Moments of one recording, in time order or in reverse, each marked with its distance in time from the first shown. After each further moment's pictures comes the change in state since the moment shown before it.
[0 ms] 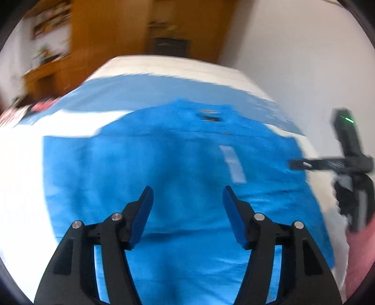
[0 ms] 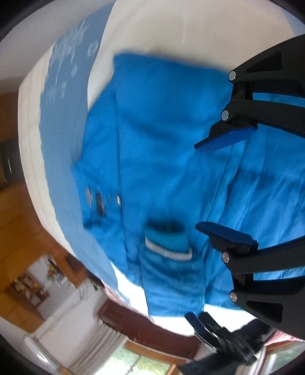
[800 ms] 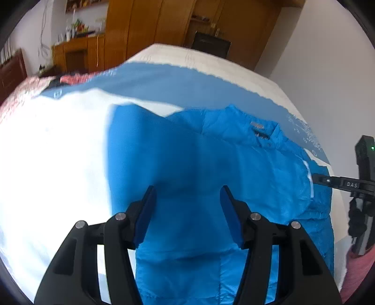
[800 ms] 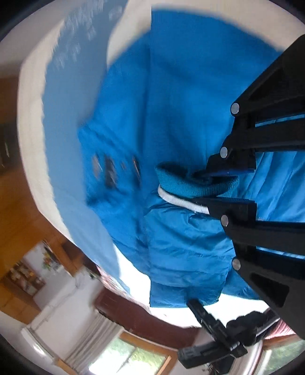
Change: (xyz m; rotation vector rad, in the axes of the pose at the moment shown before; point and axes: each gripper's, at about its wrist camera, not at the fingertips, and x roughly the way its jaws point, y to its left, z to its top) left arm 0.009 0.051 0.020 -0.138 -0.004 0.063; right arm 0.000 0.006 0.030 0.008 -0.061 -0.038
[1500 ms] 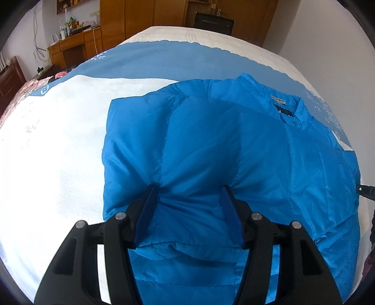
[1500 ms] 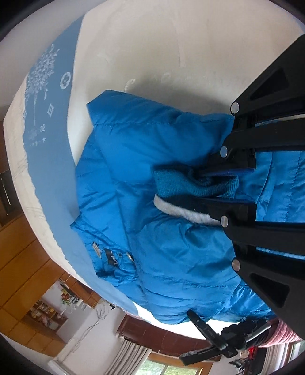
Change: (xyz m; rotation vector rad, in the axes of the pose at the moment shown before) left arm 0.080 -0.010 -0.004 0.044 0.126 0.089; right arm 0.001 -0.088 -0.032 0.125 0.006 -0.107
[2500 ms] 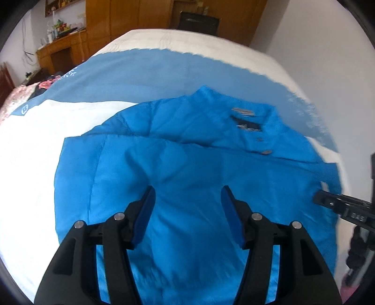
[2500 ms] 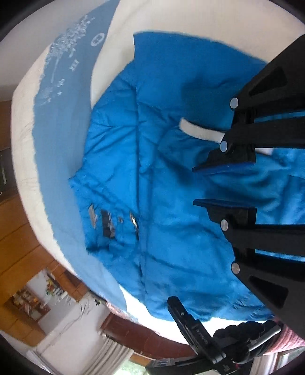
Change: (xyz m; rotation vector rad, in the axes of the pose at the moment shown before) left arm -0.008 -0.068 0.036 0.034 0.009 -0.085; right arm 0.007 0.070 0.017 -0.111 0.013 0.019
